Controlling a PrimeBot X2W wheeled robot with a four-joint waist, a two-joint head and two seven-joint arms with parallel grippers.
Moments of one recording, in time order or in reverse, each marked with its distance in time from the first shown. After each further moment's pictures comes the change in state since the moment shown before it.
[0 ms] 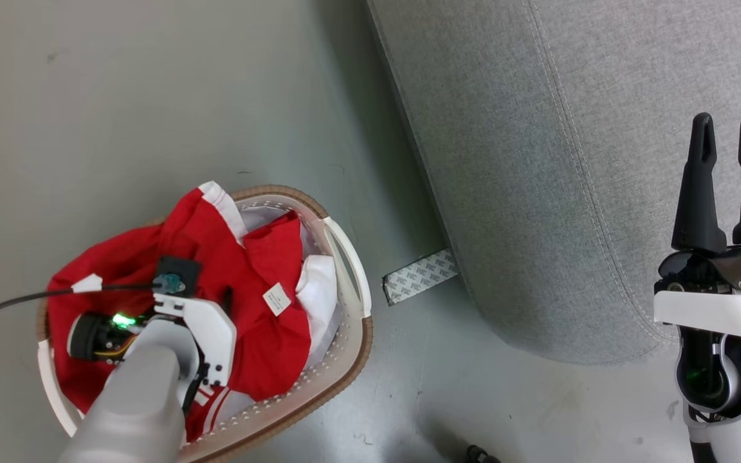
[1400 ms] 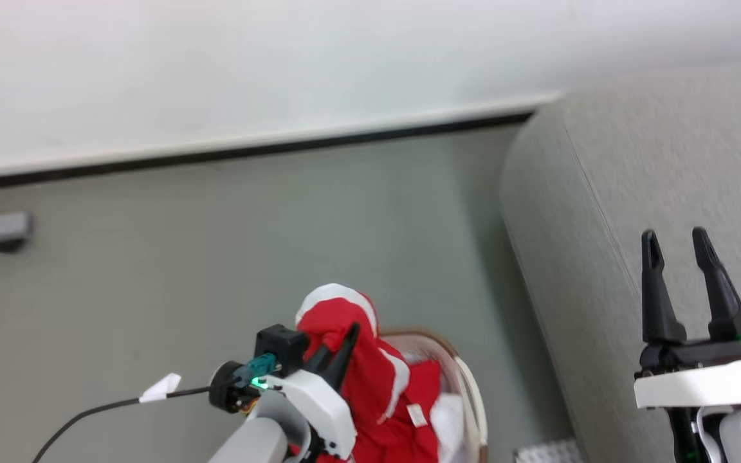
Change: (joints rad) left arm 0.298 -0.088 -0.296 -0.455 -0.369 -0.080 -0.138; right arm 0.161 -0.066 0.037 0.124 -0.126 0.000 0.000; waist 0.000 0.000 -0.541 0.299
